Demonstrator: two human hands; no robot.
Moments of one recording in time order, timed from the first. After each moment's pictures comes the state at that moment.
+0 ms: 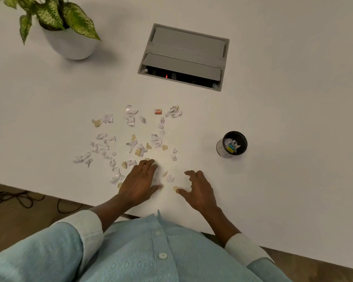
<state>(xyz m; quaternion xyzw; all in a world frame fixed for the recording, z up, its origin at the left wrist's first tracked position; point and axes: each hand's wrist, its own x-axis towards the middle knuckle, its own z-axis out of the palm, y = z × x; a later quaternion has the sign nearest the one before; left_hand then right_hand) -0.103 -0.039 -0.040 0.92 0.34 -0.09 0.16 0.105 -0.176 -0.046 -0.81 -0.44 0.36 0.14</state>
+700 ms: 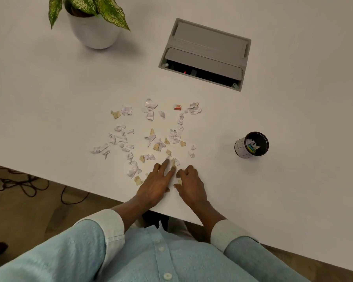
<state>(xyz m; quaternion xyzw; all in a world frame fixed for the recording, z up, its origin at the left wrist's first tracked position) -0.127 -0.055 -0.069 0.89 0.36 -0.14 0.24 0.022 -0.129 -0.063 -0.79 -0.54 0.28 0.05</state>
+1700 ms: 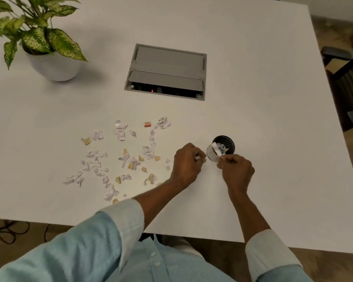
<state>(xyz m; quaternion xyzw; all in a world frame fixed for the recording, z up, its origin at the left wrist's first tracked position) 0.077 -0.052 0.031 0.79 0.39 0.19 0.44 0.202 -0.162 0.025 -0.89 -0.11 0.16 0.42</state>
